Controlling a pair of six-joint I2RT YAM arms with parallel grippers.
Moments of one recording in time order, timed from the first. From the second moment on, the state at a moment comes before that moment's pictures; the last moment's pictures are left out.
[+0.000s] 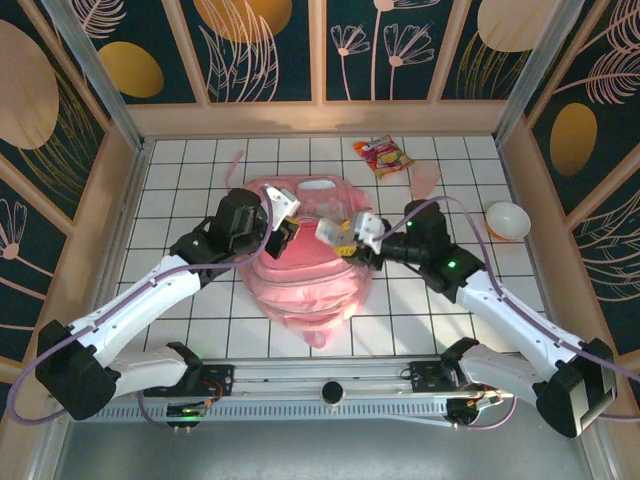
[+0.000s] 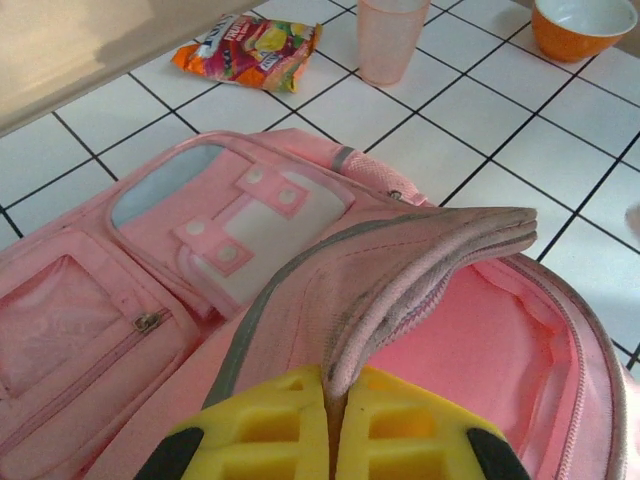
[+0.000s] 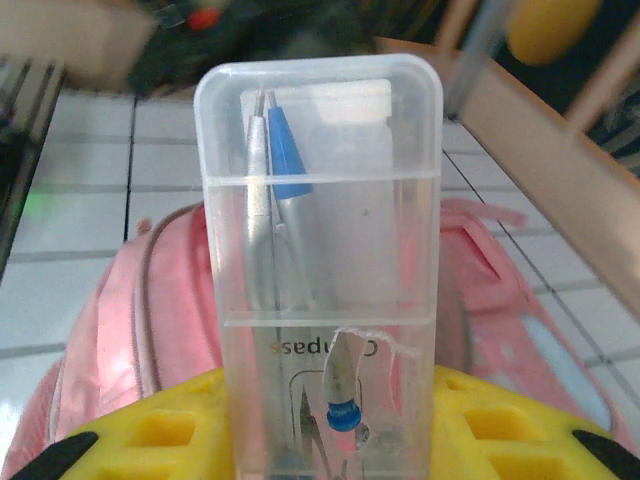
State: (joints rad) left arm -0.67 1.19 0.98 -0.34 0.13 0.02; right arm 0.65 1.03 0.77 -0.12 -0.57 -0.56
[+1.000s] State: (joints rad) left arm -0.66 1.20 1.00 -0.34 0.16 0.01; right arm 0.77 1.36 1.01 -0.28 -0.22 -0.84
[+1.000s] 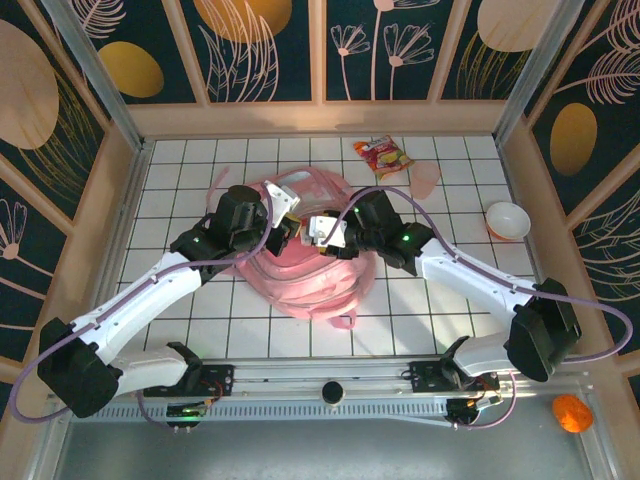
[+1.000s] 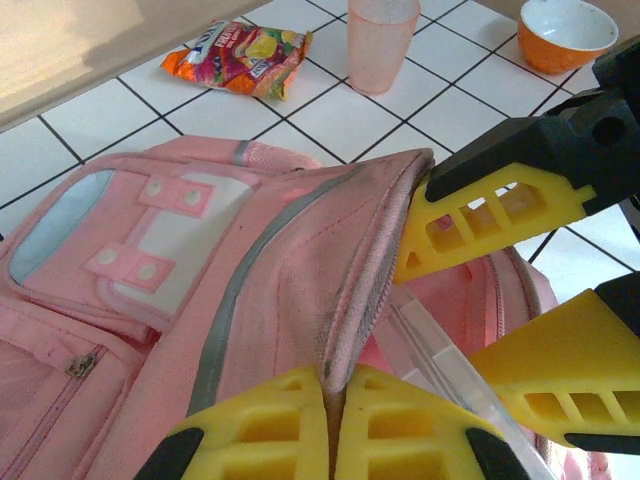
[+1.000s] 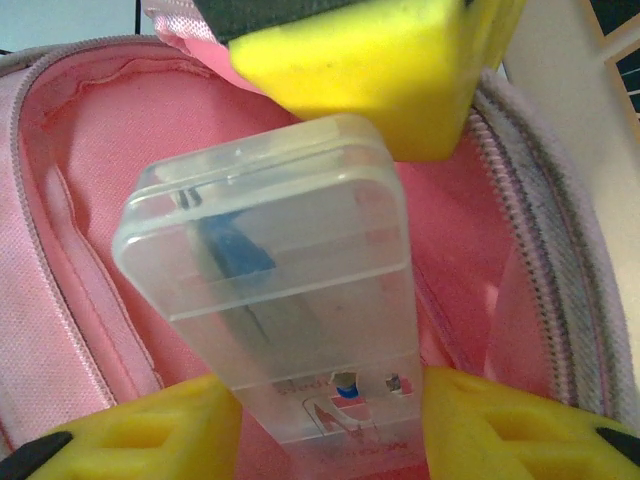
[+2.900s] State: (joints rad) left arm -0.59 1.08 0.92 -0.25 0.17 0.03; right arm 0.82 0.98 0.71 -0.22 -0.16 0.89
